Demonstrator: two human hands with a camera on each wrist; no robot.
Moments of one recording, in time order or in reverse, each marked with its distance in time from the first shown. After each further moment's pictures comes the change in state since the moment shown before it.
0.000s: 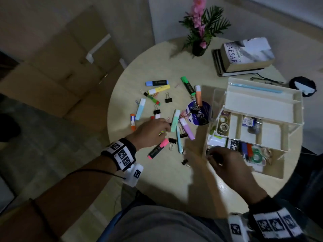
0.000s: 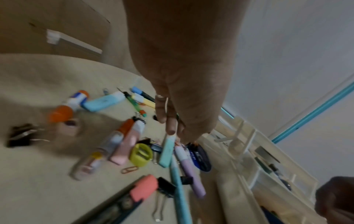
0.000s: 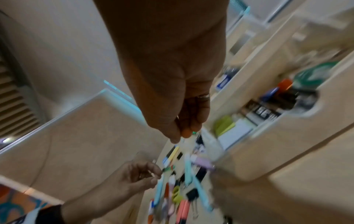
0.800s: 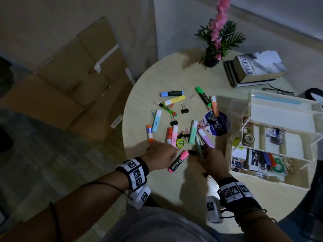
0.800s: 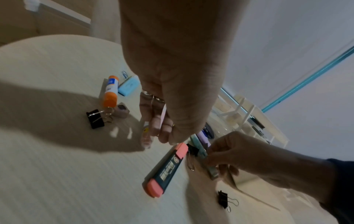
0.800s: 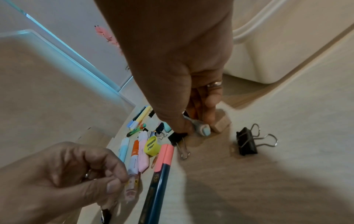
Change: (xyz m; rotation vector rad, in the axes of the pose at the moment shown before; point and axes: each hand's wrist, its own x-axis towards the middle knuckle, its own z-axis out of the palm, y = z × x) left_hand -0.041 -0.048 0.009 0.112 -0.198 -0.071; right_hand 0.097 -0.041 0.124 -0.070 -0.058 0.531
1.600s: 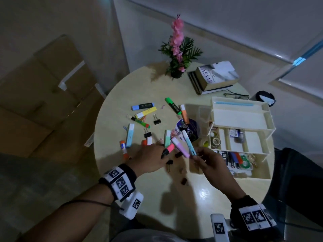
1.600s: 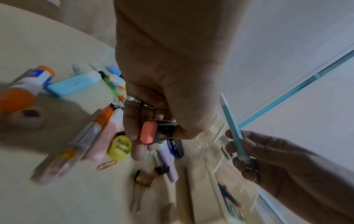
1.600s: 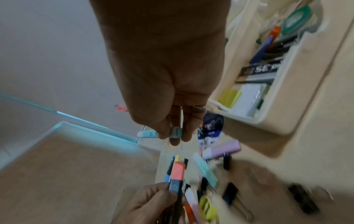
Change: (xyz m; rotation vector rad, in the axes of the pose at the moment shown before) left_hand 0.032 0.050 -0.042 -0.107 0.017 0.009; right_hand -0.063 0.011 -0.094 0.650 0.055 -0.189
